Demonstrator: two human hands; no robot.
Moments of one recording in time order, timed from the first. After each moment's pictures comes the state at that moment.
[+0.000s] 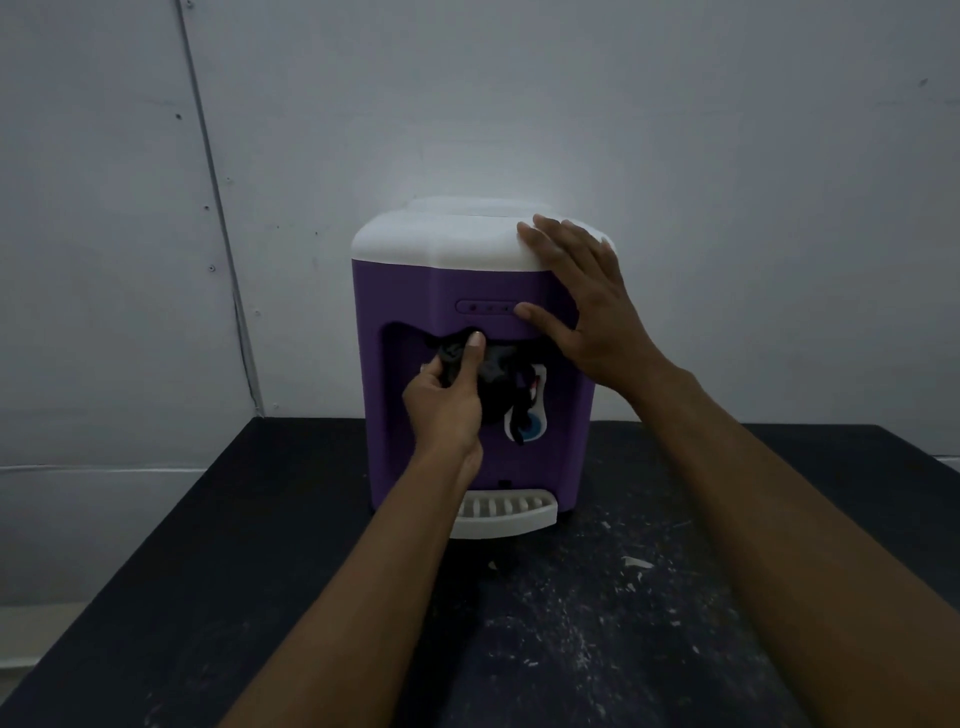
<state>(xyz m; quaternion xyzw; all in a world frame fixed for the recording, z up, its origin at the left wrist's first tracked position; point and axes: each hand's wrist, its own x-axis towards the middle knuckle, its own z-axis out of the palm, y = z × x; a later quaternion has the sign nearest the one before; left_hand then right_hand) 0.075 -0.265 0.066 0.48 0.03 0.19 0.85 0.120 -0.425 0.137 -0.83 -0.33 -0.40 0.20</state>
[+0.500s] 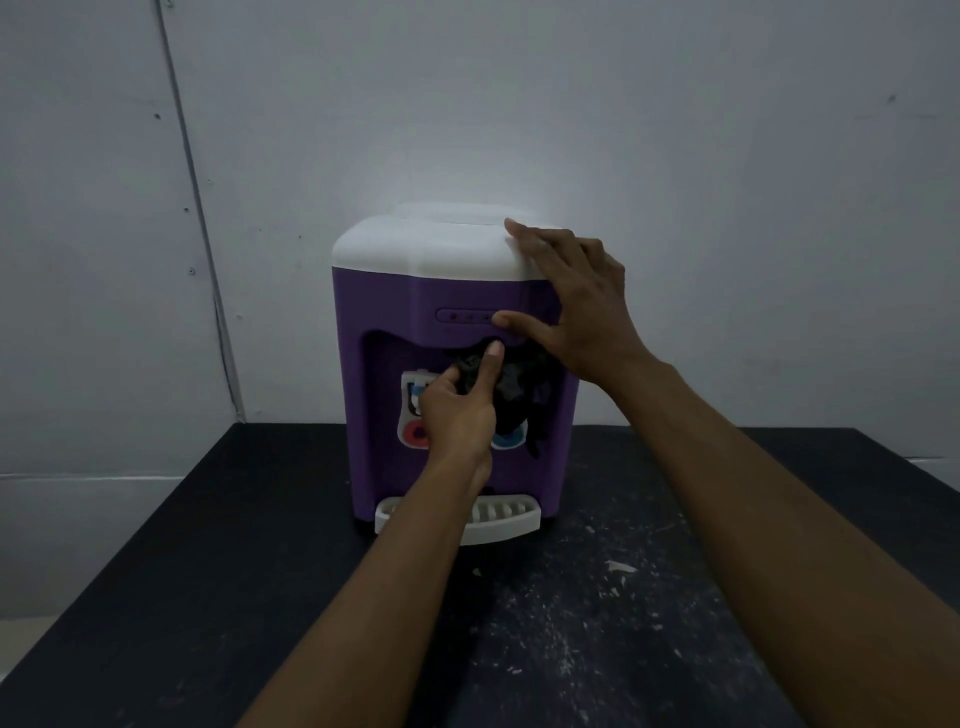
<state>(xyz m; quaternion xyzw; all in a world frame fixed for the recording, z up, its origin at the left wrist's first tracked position) 0.081 -0.288 0.062 0.52 0.01 0.17 0.83 0.113 -0.422 0.149 -0.85 -0.28 -0.42 0.15</state>
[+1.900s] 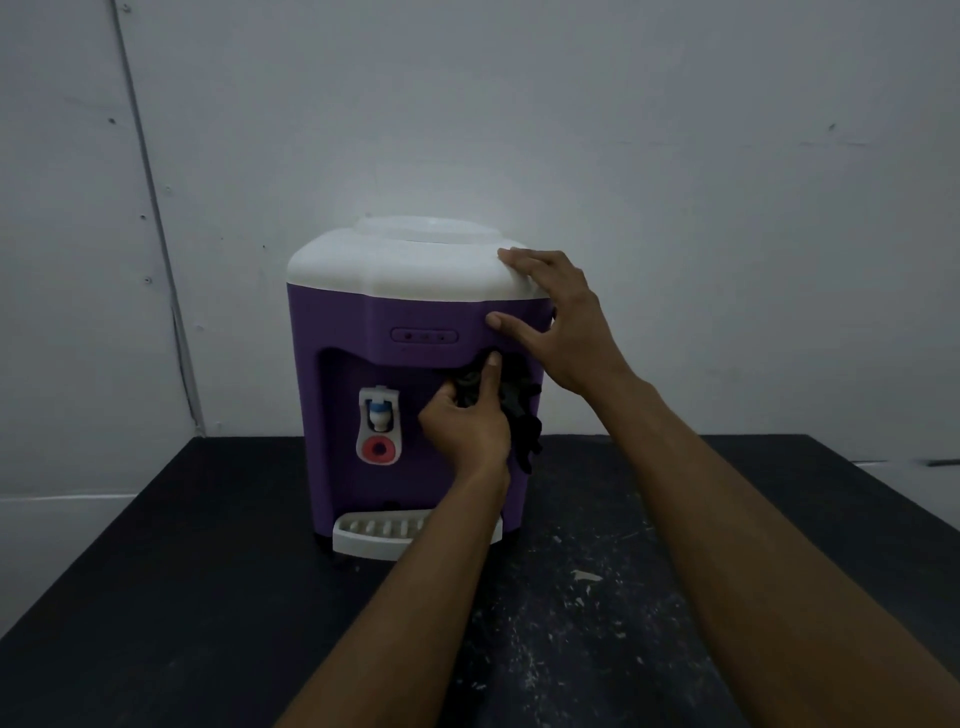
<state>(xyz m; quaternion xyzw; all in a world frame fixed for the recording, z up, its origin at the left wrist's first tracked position) 0.088 -0.342 0.064 0.50 0.09 0.28 0.81 0.106 -0.439 0.151 -0.84 -0.27 -0.34 0.33</state>
